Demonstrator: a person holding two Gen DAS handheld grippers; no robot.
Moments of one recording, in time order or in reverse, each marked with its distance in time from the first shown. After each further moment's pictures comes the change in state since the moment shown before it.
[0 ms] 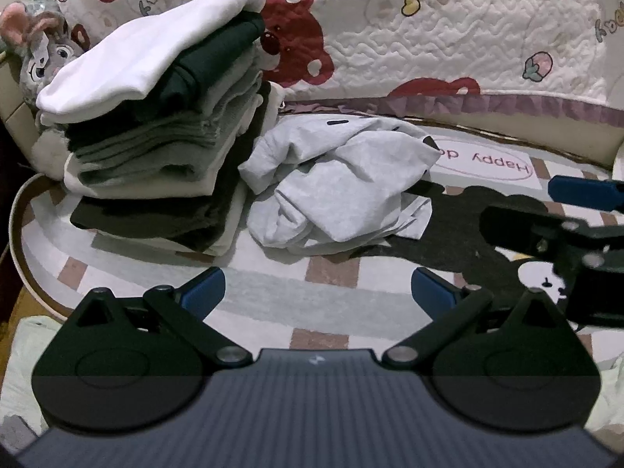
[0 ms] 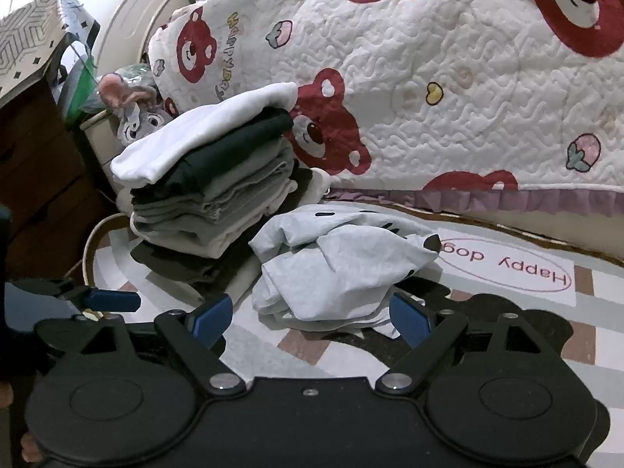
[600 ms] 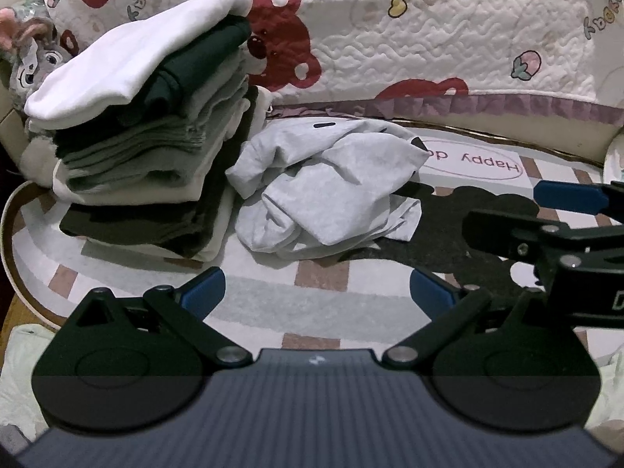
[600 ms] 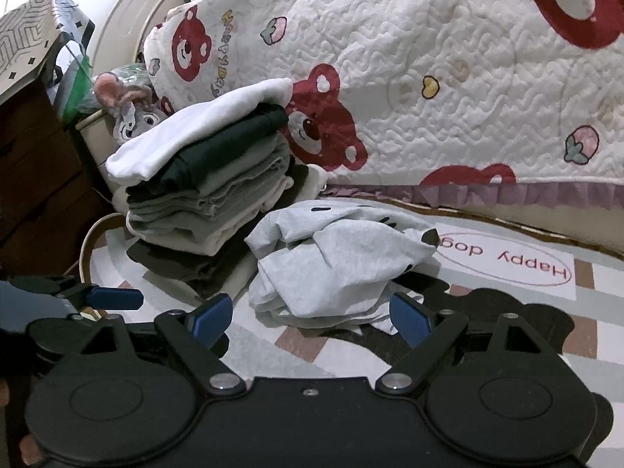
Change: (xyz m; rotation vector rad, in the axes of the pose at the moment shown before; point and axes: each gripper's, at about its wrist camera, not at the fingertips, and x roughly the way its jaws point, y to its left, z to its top) left arm 0.000 -0.001 -0.001 0.005 -0.020 -0.037; right arm 0.004 -0.001 -0.003 0.014 0.007 -0.009
